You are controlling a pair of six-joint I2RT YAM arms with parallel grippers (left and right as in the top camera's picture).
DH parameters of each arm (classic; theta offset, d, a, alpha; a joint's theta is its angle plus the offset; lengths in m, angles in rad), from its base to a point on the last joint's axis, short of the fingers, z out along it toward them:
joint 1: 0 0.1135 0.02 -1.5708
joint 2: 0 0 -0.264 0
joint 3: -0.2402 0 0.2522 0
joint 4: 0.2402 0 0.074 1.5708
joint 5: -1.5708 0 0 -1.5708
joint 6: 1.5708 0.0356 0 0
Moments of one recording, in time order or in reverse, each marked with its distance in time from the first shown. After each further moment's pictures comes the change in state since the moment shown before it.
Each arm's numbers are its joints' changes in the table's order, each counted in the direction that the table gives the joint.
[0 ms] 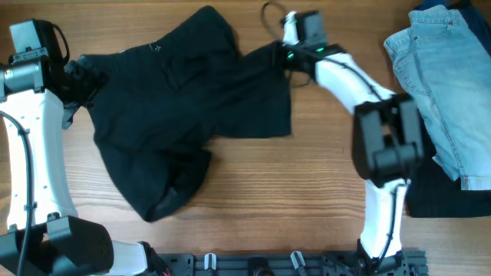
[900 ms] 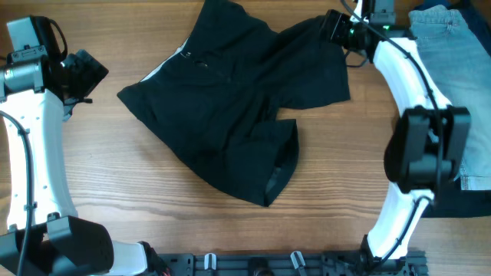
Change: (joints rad) left arm 0.000 0.000 0.000 -0.072 -0.022 0.036; right arm -0.227 -0.116 -0.091 0.260 -0.125 0.023
